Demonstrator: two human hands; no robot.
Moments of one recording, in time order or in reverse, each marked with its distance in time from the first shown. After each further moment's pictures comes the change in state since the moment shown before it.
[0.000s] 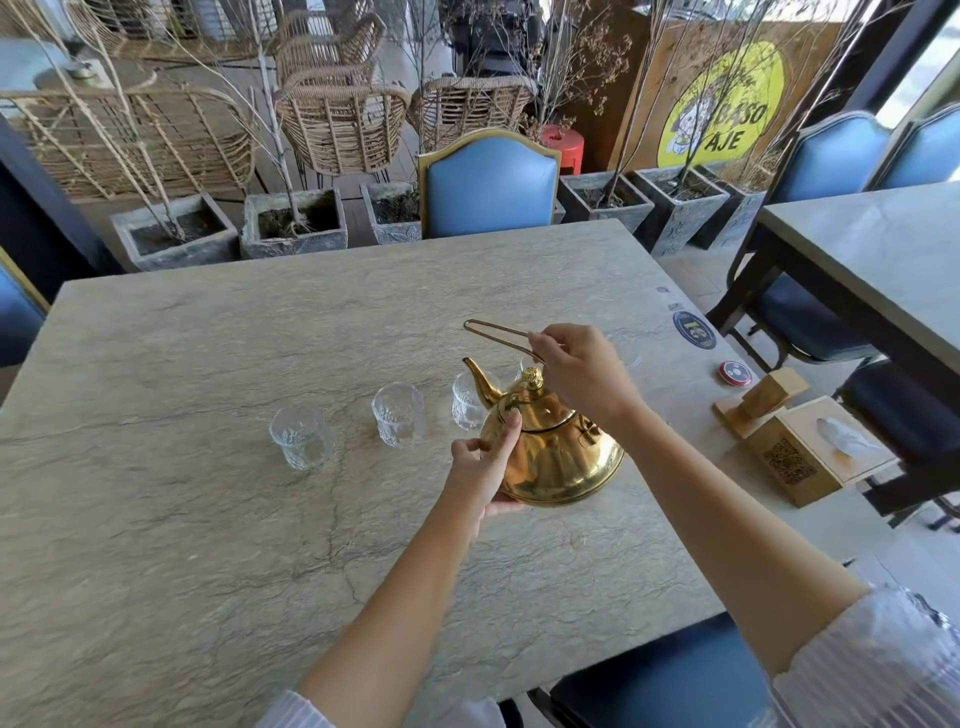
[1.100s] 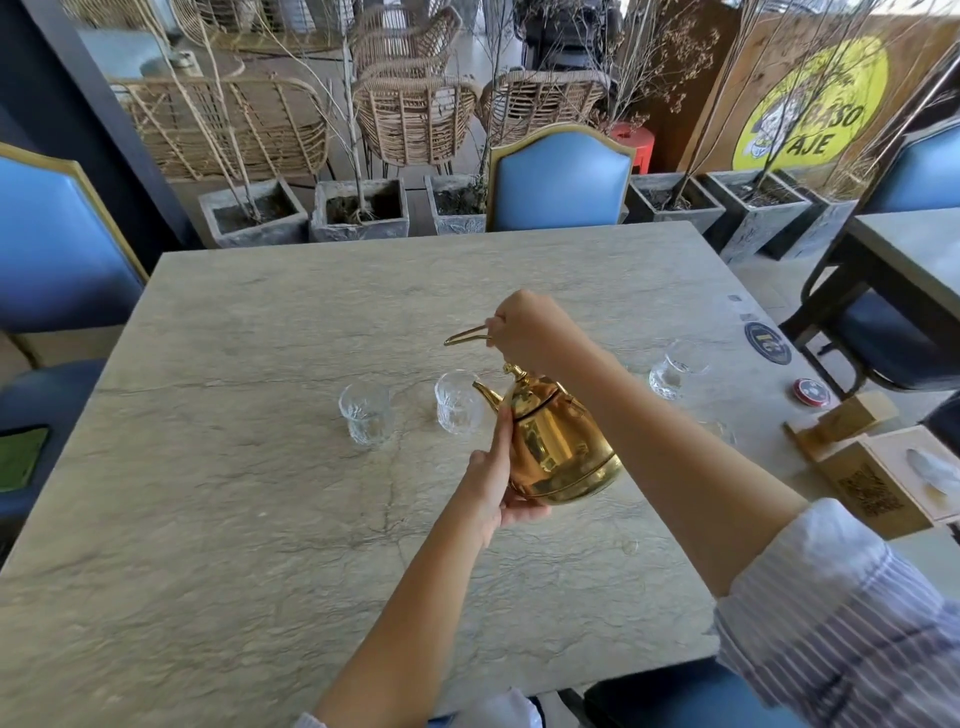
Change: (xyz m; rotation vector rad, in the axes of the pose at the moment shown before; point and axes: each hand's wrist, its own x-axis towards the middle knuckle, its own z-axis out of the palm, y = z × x) left_hand -0.013 -0.012 -0.054 -0.127 -0.072 0.016; right_hand 0.039 -0.083 0.078 -0.375 -0.306 0.055
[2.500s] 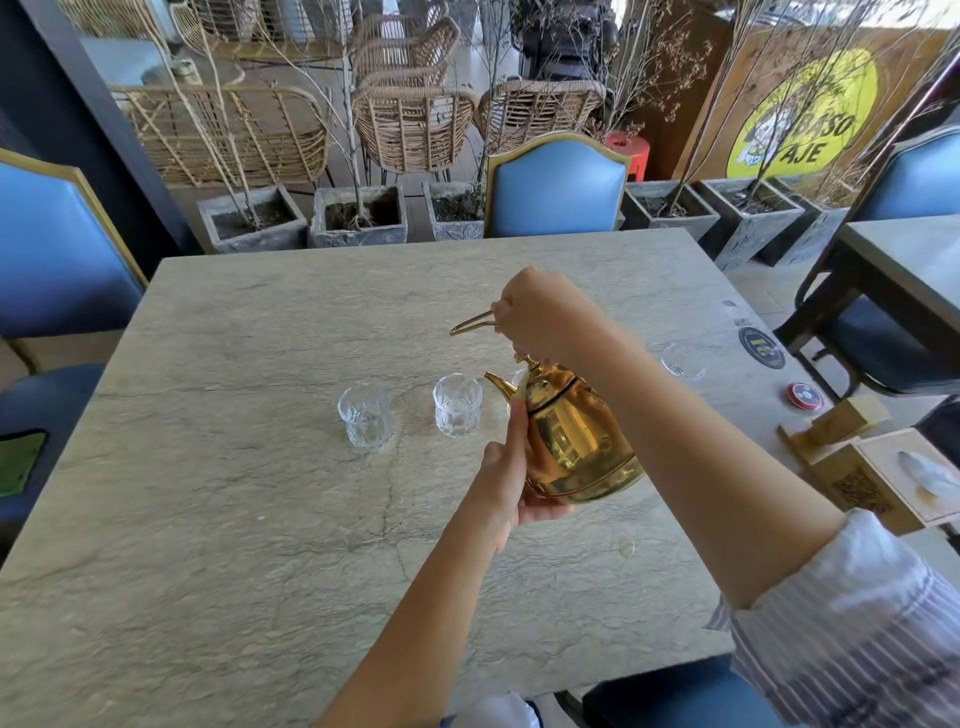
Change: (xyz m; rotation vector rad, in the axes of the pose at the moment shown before) left_hand -0.019 0.006 0.017 -0.006 -0.085 0.081; right_hand -0.022 -0.017 -0.033 -0.090 0.037 -0.036
